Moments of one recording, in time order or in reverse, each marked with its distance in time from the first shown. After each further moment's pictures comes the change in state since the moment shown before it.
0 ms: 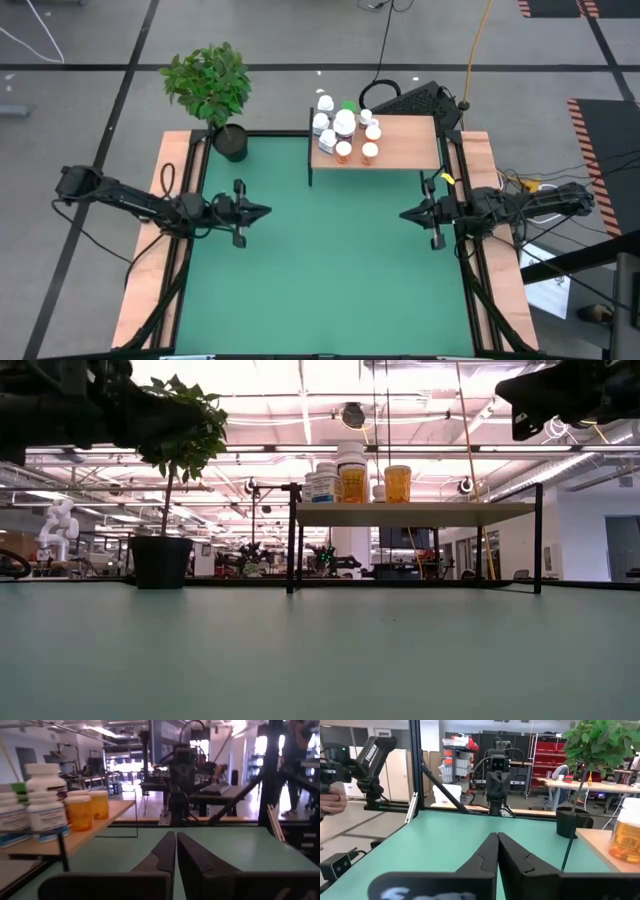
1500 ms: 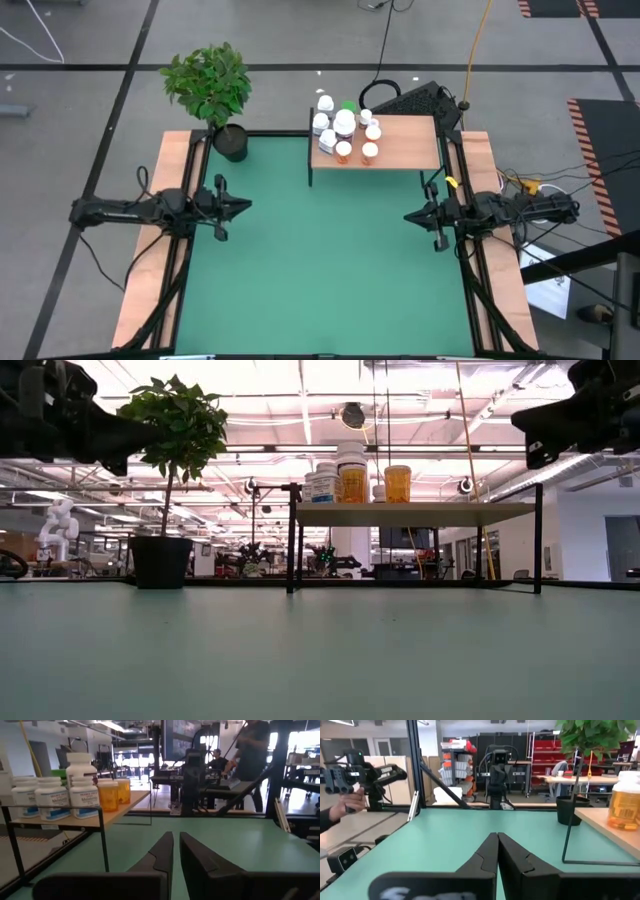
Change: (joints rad) left arm 0.113 -0.773 -0.082 -0.726 0.062 -0.029; right arm -0.004 -0.270 -0.130 -0.125 0.001 0.064
